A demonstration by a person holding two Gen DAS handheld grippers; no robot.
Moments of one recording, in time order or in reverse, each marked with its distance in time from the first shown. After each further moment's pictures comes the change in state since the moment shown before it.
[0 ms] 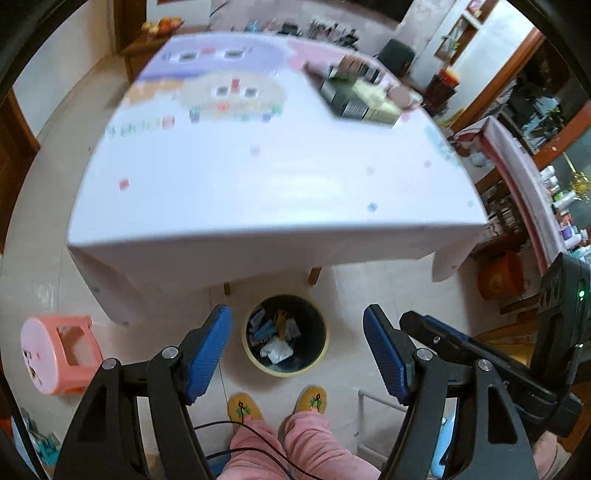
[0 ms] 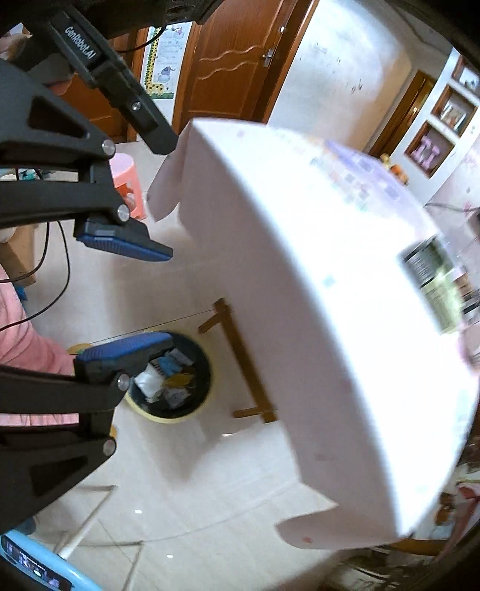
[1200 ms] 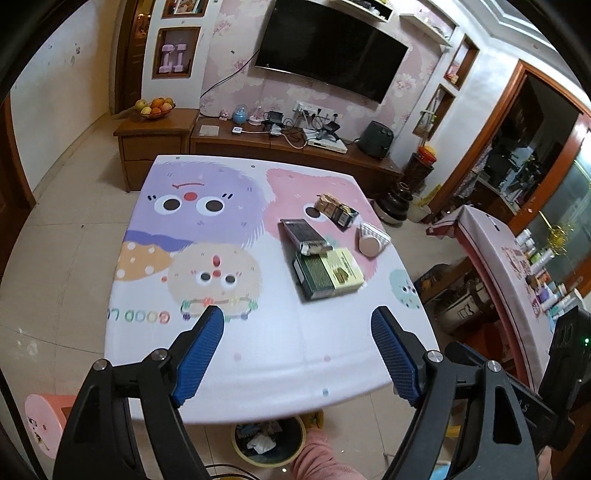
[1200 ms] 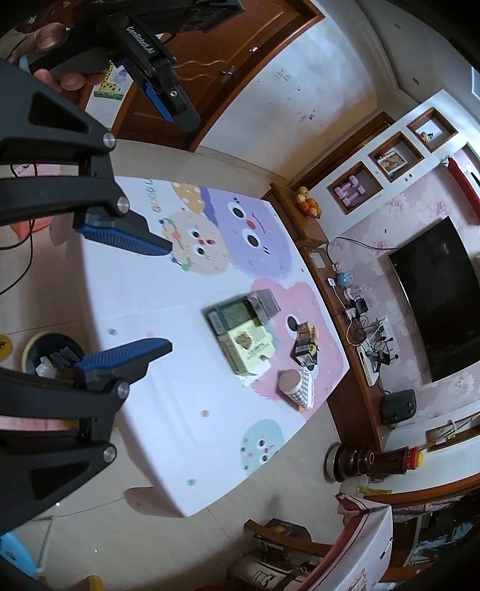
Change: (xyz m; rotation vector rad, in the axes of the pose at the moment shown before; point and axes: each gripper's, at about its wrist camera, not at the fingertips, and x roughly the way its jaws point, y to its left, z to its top) left arm -0.088 -0.025 0.193 -0.011 -0.281 -0.049; right arm -0.117 0.052 0.160 -0.097 -0.311 0.001
